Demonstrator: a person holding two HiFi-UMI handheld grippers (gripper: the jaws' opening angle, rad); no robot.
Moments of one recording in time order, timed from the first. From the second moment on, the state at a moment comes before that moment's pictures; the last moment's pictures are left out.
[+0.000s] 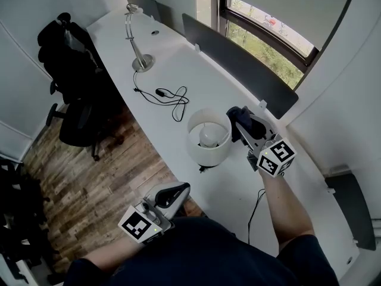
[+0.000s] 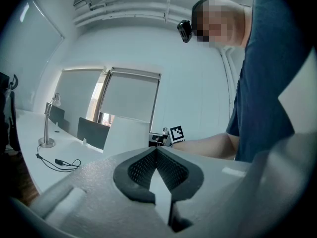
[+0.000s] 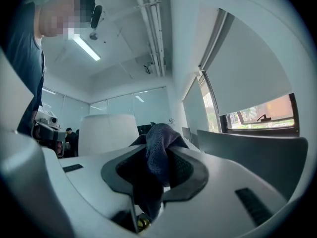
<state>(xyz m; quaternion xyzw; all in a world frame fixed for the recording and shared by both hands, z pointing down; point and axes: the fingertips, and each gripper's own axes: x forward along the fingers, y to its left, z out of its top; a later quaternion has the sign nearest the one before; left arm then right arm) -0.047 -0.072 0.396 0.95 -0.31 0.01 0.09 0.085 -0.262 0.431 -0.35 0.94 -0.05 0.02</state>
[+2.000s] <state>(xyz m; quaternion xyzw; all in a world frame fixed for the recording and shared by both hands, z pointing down) -0.074 -0.083 0.406 0.94 -0.32 -0.01 0.11 0.044 -0.300 0.358 -0.28 0.96 -0.02 -0.01</state>
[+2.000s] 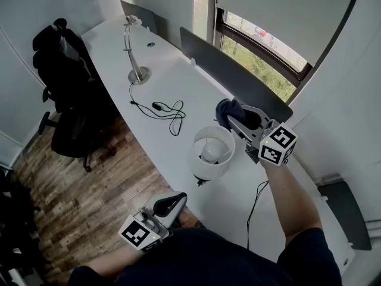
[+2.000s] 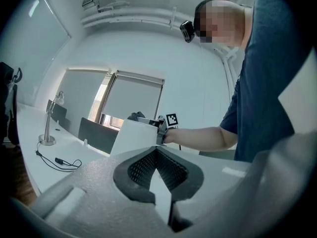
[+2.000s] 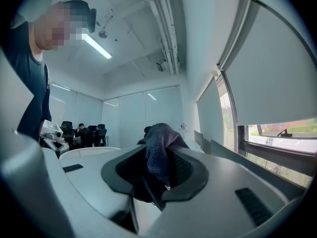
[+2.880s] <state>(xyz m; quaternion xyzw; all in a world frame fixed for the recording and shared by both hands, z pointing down) -0.055 -0.070 0.369 0.96 -0.29 -0.04 0.06 0.029 -0.184 0.229 -0.22 0.97 0.09 0.06</state>
